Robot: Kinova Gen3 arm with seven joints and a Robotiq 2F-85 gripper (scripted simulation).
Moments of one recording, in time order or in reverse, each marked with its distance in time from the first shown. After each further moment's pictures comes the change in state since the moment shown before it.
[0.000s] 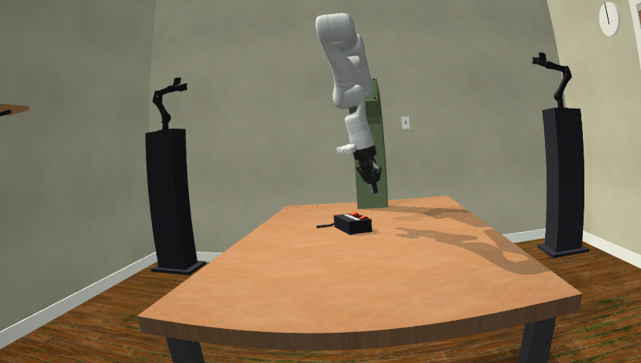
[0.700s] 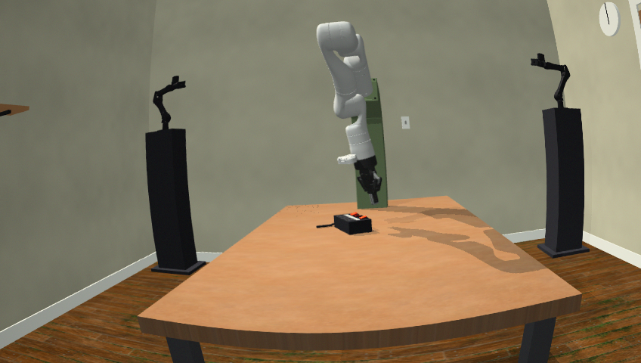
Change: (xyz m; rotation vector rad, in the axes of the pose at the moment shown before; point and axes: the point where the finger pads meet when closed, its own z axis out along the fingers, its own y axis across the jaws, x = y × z) arm 0.007 0.001 0.031 -0.002 0.000 0.000
